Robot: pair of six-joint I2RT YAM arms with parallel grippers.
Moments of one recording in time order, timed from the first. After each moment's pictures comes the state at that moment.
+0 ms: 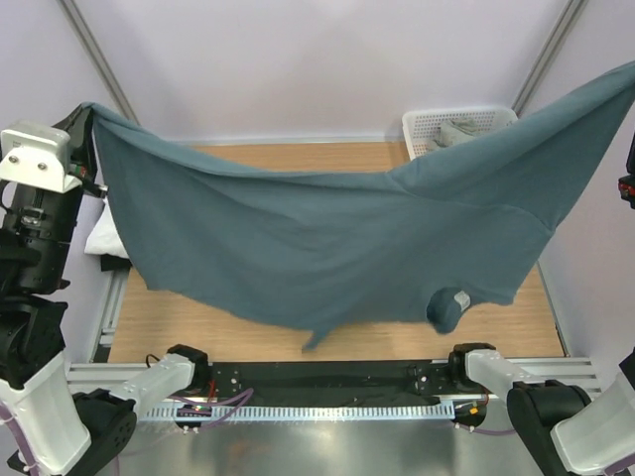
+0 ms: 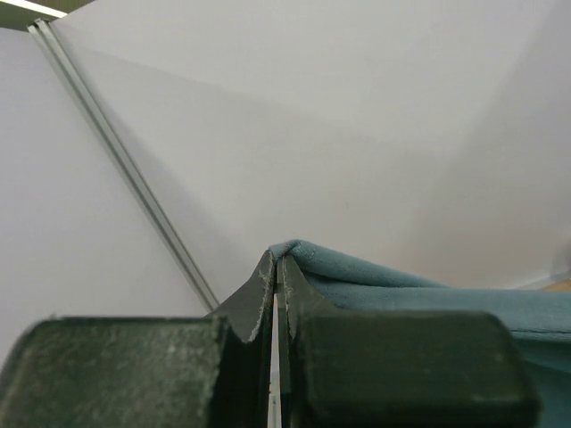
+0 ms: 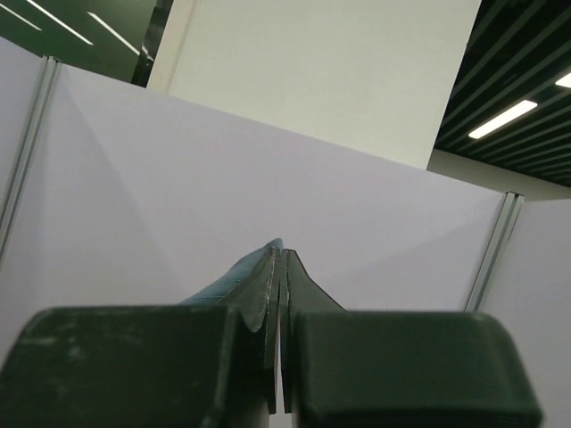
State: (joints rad) left arm -0.32 1.00 2.06 -0.65 -0.07 0.47; right arm 0.03 1.09 2.40 -0.51 -0.30 -0.14
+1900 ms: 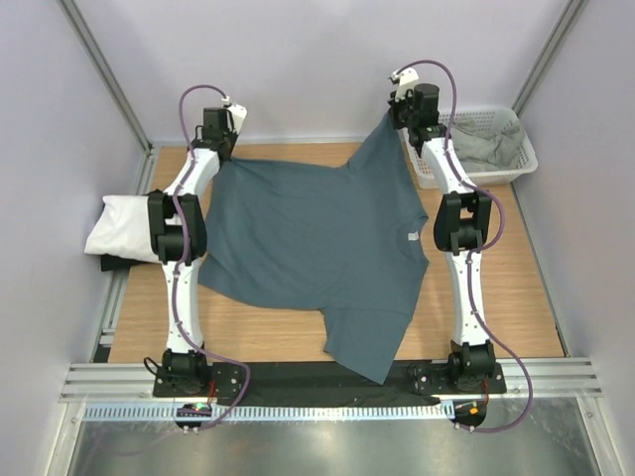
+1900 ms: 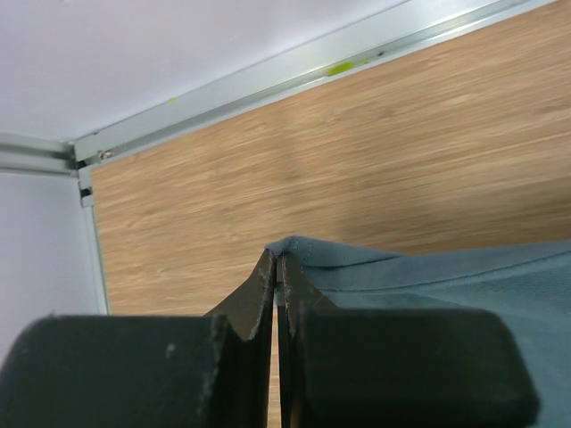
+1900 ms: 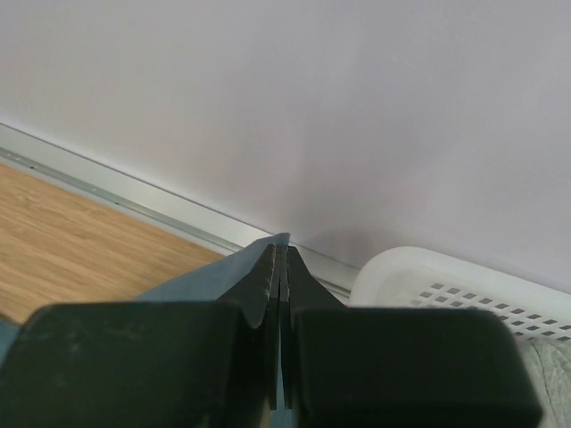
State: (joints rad) left arm -0.07 2.38 2.10 -0.32 -0.17 0.41; right arm 0.12 2.58 2.47 -0.14 -0.21 -0.21
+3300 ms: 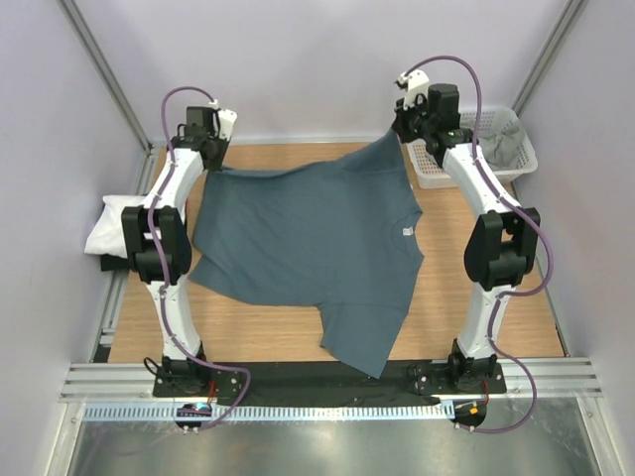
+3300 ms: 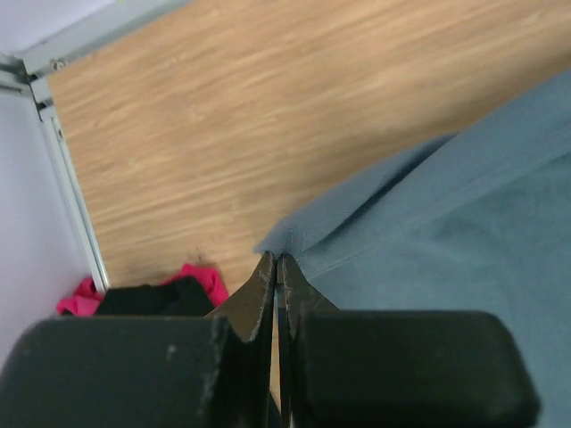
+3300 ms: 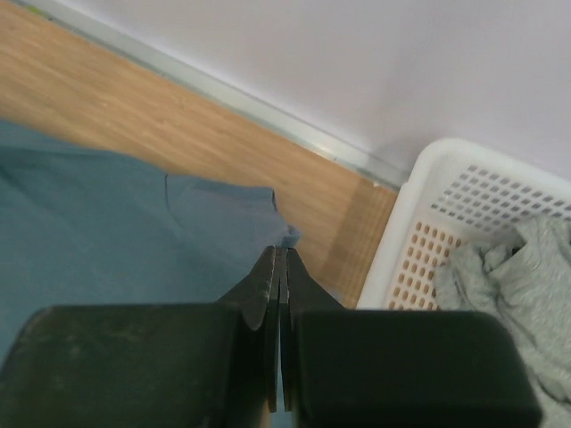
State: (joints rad) left arm -0.05 2.10 1.90 -0.56 -0.07 0.36; right arm 0.14 2.01 1.89 -0.23 -0.27 -0.21
